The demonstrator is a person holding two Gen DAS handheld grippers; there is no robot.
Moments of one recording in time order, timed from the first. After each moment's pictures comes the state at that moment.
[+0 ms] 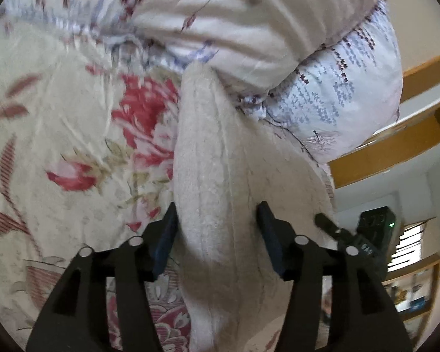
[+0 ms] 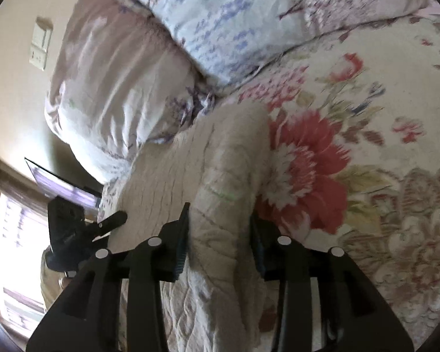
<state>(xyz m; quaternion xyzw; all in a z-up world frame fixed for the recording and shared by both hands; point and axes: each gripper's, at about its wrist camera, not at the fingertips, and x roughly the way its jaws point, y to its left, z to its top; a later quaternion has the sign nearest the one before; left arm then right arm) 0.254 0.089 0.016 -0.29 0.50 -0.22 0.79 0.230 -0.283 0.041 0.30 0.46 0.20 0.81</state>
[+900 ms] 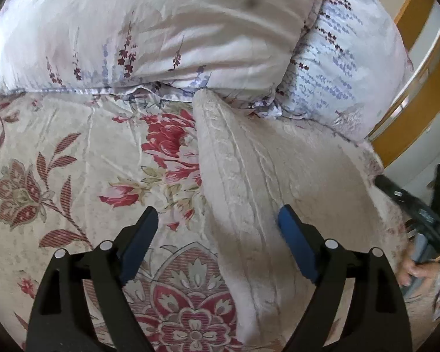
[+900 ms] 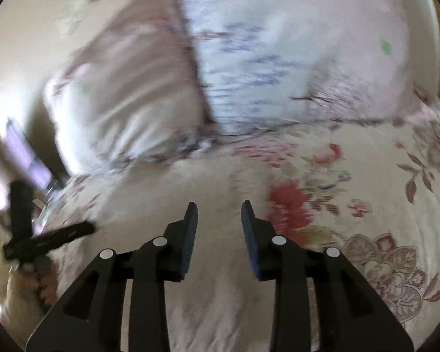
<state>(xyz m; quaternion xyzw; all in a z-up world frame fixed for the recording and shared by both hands) 0.229 0.069 0.037 -0.12 0.46 -0.15 0.87 0.198 -0.256 0.096 0.12 0.37 0.17 0.90</state>
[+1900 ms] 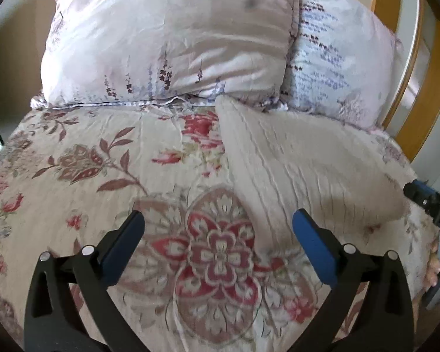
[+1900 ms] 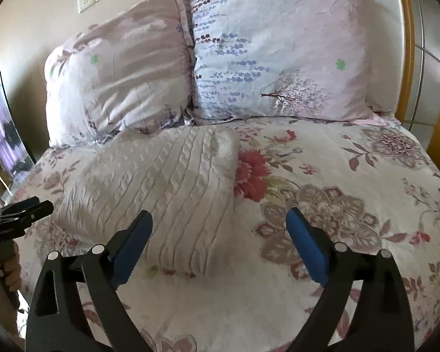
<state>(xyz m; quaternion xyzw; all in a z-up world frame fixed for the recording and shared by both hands) 0.125 0.070 0.049 -0.04 0.39 -0.08 0.92 0.101 -0.240 0.086 0.04 0.34 0.06 0.94</state>
